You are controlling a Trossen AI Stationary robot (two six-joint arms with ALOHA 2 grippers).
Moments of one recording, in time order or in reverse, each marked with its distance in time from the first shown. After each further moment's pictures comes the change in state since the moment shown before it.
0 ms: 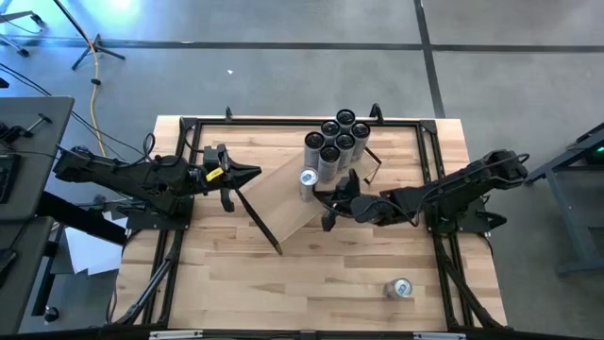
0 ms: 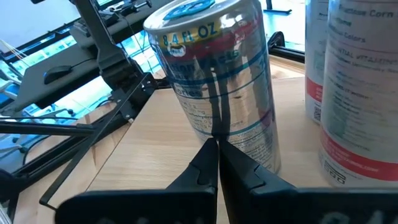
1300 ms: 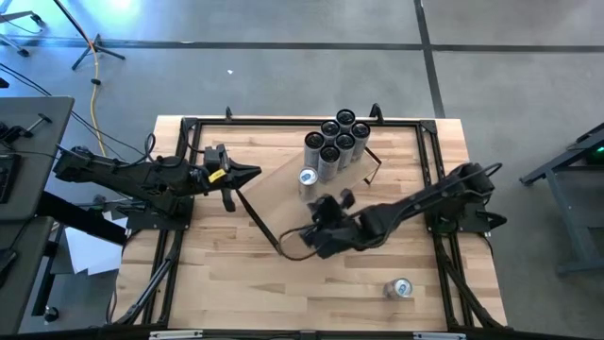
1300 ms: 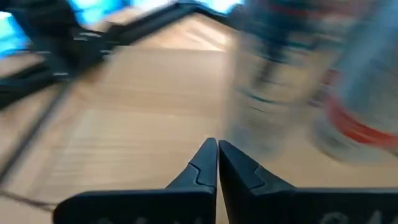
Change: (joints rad) left arm 0.000 0.000 0.000 -0.035 -0.026 0.000; right arm 0.112 0.326 0.568 -0.786 0.215 0.262
